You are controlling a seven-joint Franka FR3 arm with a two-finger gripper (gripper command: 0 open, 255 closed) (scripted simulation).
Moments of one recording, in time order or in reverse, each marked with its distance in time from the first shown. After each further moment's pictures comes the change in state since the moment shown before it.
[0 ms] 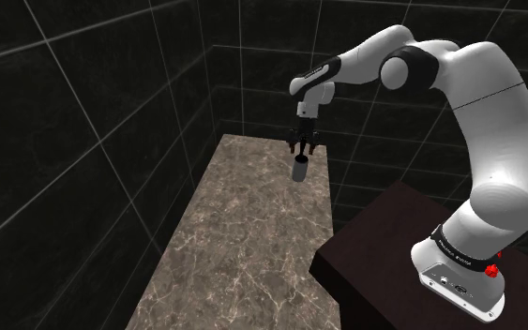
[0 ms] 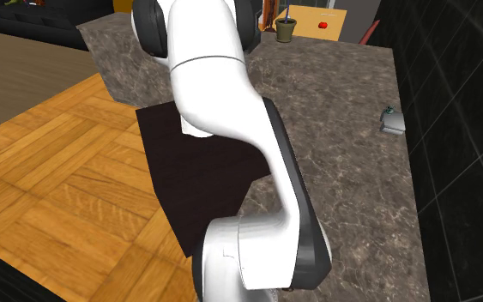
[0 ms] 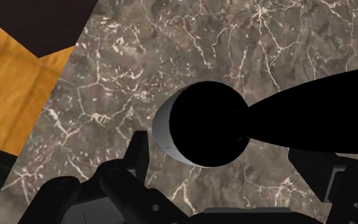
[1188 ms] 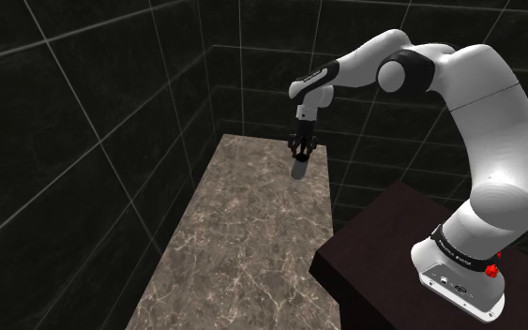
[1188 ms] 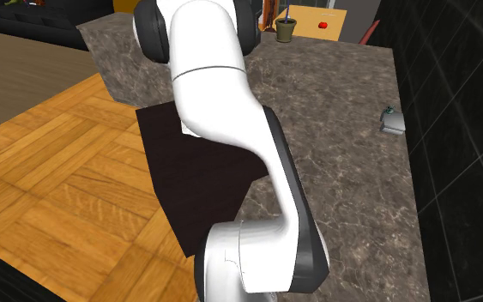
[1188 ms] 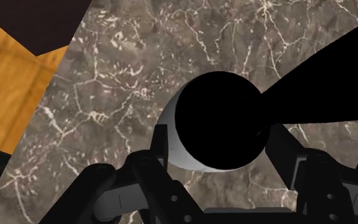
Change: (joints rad) arm 0.000 0.029 0.002 0.014 0.002 0.014 -0.003
